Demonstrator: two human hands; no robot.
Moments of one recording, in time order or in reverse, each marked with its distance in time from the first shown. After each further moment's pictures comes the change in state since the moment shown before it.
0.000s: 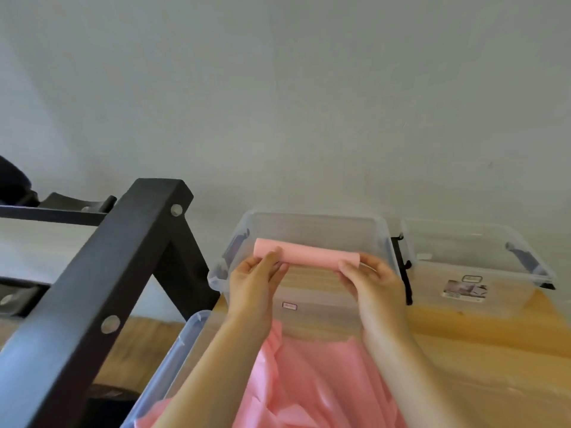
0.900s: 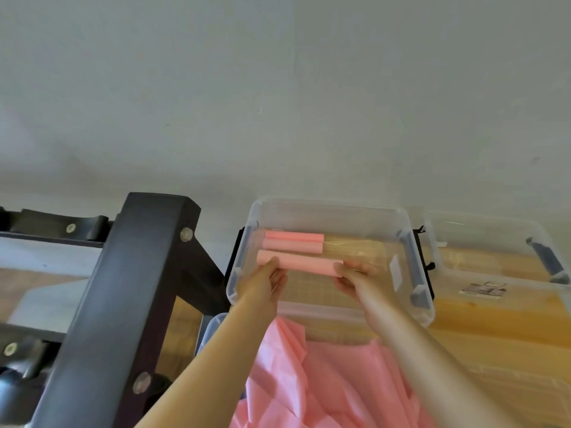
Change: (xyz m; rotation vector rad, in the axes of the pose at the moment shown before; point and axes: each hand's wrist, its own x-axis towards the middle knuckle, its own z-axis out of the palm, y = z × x) left_hand 0.087 0.032 -0.011 0.014 0.226 -0.476; right_hand 0.064 0.020 0.057 -0.255 0.048 0.397
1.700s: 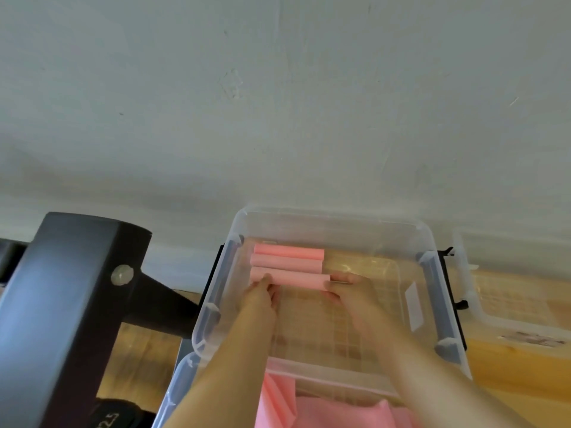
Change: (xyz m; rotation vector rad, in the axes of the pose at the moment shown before) left_hand 0.123 -0.033 0.027 -0.003 0.221 -0.050; right_hand 0.132 0.042 0.012 -0.198 -0.016 0.166
